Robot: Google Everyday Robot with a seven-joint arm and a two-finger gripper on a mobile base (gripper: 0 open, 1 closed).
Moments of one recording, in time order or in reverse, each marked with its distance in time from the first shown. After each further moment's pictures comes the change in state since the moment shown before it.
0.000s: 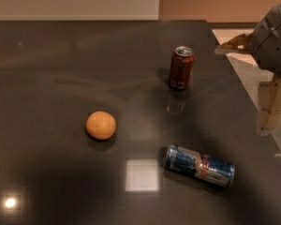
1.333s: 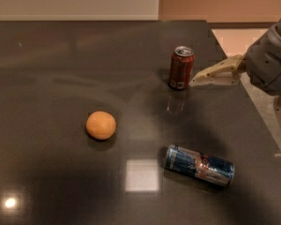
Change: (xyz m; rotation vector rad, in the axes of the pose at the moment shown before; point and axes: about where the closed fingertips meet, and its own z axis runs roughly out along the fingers) arm -0.019 0.041 0.012 -0.098 -0.091 -0.733
